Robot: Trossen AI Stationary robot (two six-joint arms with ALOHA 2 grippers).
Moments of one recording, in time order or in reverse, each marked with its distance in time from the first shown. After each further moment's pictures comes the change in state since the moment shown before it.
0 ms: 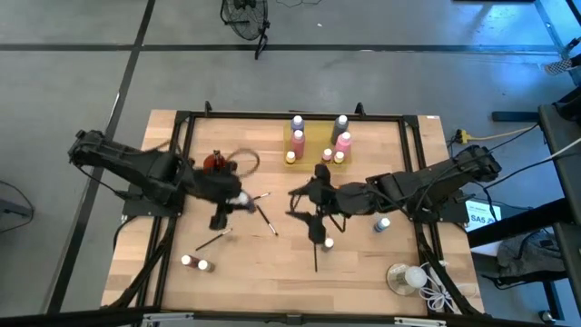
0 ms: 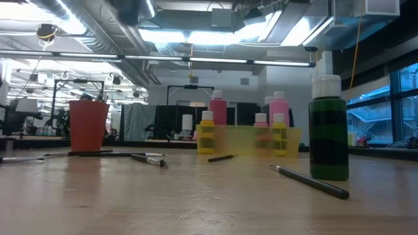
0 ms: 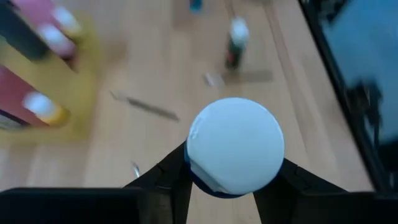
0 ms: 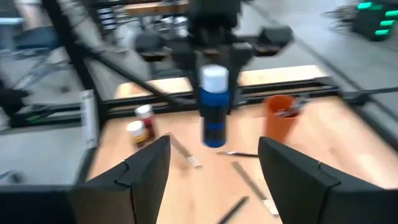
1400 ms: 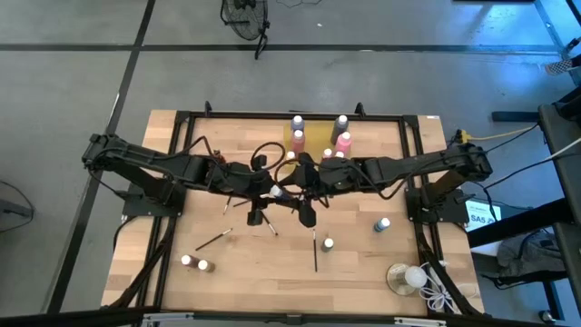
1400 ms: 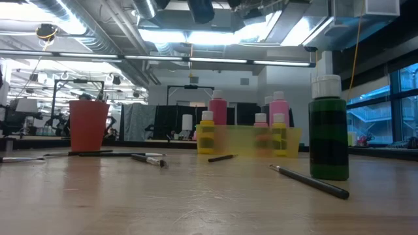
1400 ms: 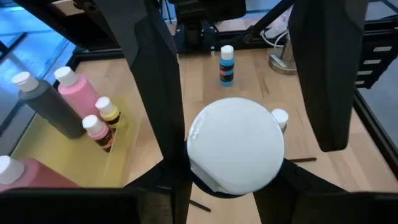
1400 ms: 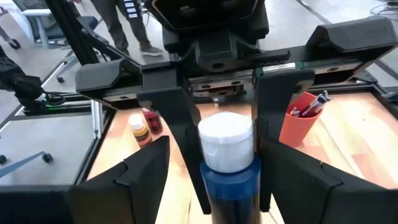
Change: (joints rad) left arm 0.106 0.221 0.065 0.376 -0.050 0.148; right arm -0.183 0.060 0.000 0.054 -0.307 -0.060
